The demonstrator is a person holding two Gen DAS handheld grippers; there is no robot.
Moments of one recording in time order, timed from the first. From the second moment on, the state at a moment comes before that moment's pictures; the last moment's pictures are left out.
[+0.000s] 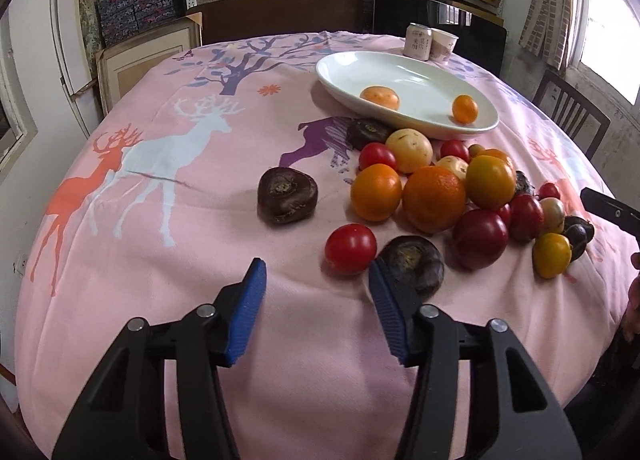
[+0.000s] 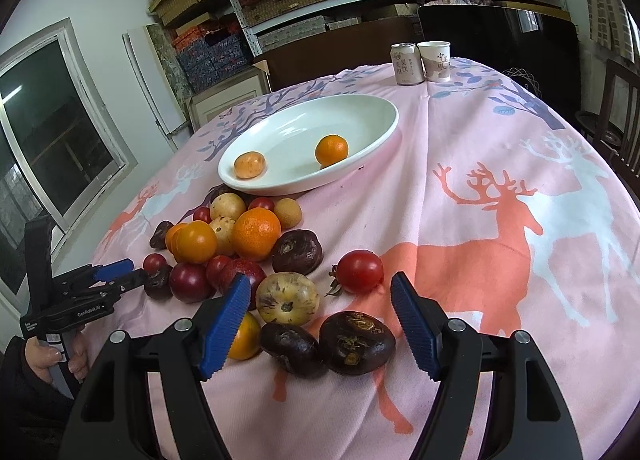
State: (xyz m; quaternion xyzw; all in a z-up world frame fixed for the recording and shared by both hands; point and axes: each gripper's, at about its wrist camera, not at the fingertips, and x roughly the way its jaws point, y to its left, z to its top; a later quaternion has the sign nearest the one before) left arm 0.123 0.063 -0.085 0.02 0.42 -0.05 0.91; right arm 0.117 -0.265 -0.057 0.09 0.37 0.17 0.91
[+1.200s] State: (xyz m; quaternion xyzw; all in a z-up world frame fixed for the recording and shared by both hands) left arm 0.113 0.050 -0.075 -0.03 0.39 -0.11 0.91; right arm 0.076 -0.187 -0.056 -0.07 0.36 0.30 0.88
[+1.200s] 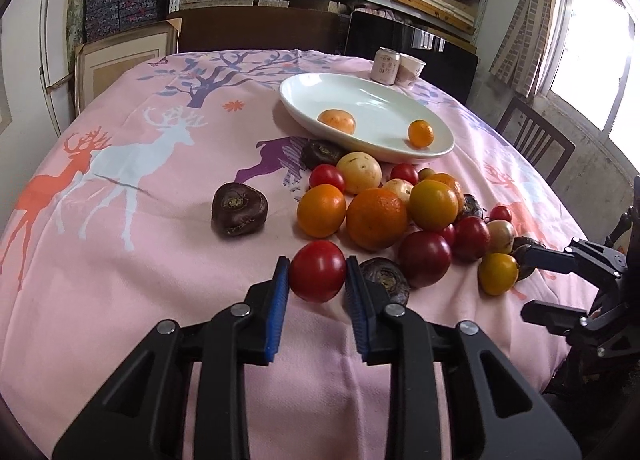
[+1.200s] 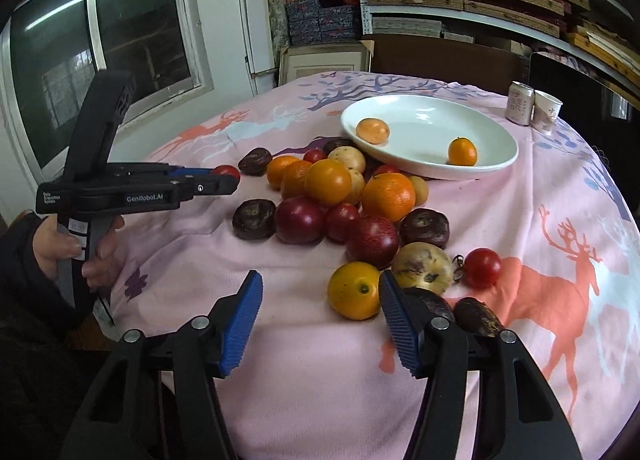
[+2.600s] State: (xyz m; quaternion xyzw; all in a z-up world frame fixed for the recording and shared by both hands) left arm 0.234 -0.033 -0.025 -0.03 0.38 -0.18 0.91; right arm 0.251 -0.257 0.006 0.08 0.32 0.20 0.92
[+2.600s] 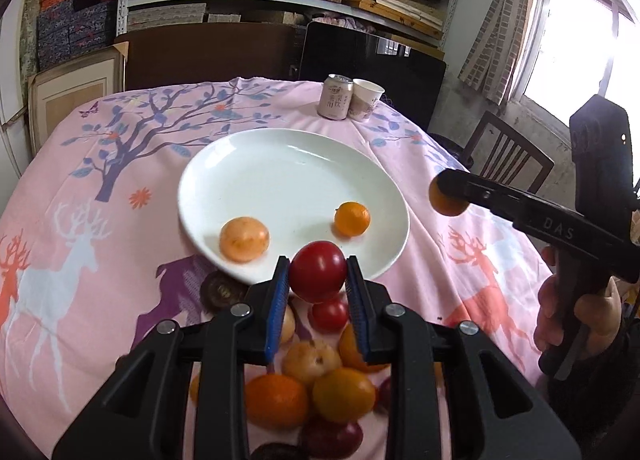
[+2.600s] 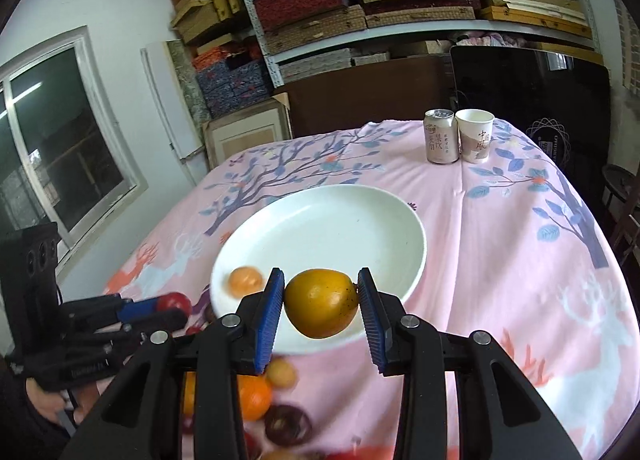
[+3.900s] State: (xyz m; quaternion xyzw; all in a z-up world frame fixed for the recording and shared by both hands) left arm 0.122 -0.011 -0.103 0.05 0.44 -0.13 0.89; right arm 0.132 -0.305 -0.056 0.14 0.33 0.15 0.92
